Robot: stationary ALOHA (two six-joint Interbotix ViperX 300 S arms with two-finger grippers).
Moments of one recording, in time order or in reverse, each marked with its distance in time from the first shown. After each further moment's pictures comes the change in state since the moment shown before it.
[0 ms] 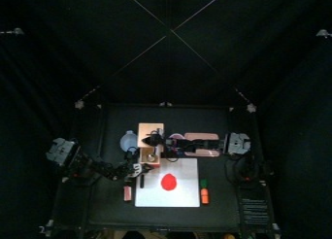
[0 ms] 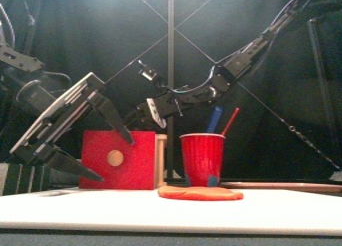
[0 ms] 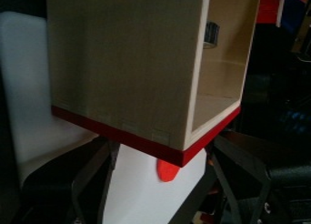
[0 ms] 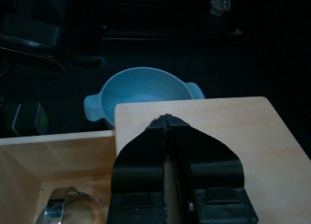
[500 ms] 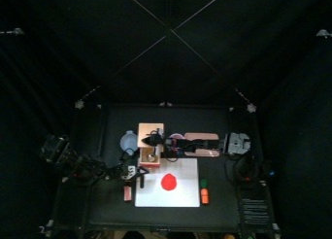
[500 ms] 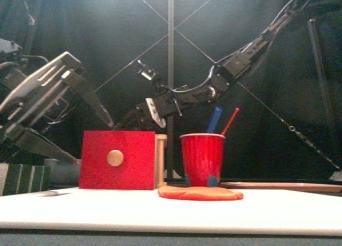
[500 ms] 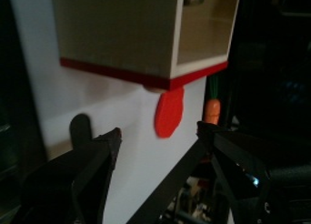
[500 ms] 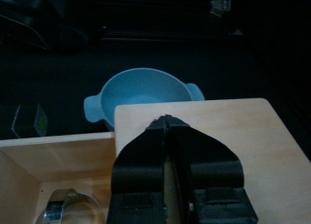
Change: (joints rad) left arm -0.061 -0.192 0.109 0.043 0.109 0.002; right arm 0.000 0.002 -0.009 -0.002 0.002 0.000
